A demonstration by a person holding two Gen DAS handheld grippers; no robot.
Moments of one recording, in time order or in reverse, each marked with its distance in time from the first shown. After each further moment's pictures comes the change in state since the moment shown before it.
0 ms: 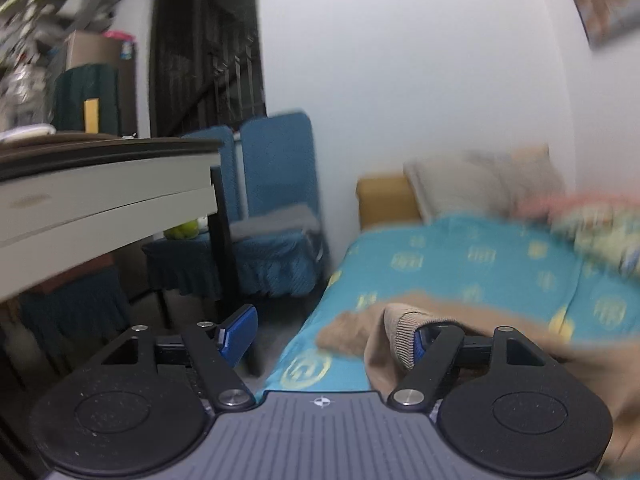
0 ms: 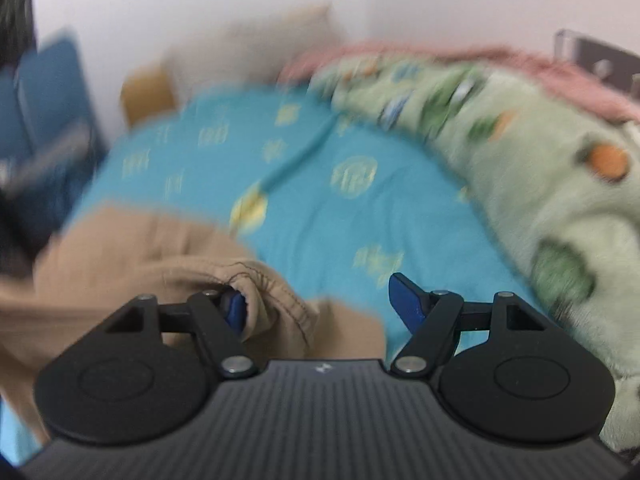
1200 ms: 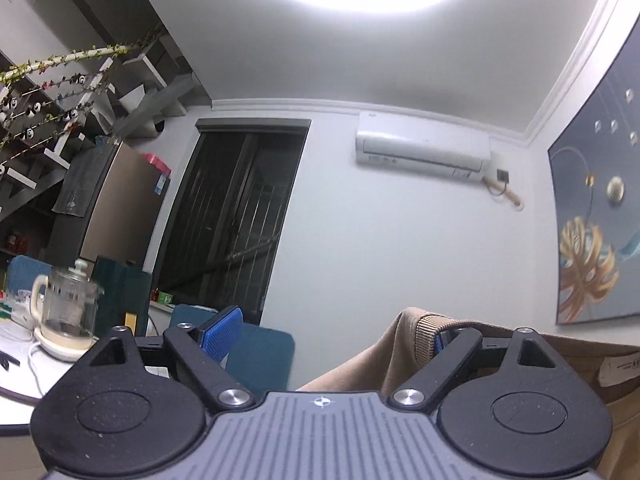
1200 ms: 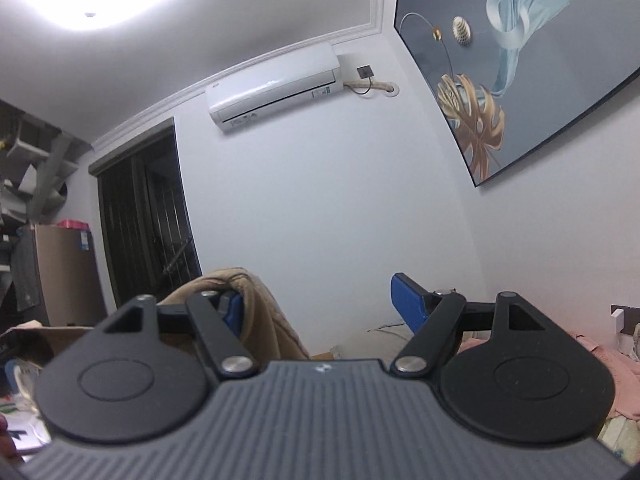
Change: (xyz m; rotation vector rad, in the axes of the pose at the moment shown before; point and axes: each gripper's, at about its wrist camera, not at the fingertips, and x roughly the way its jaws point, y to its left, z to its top) left arm -0.379 0.177 0.292 -0.404 -0.564 -0.121; right arm -0.423 -0.053 0.256 0.095 -0.626 0.481
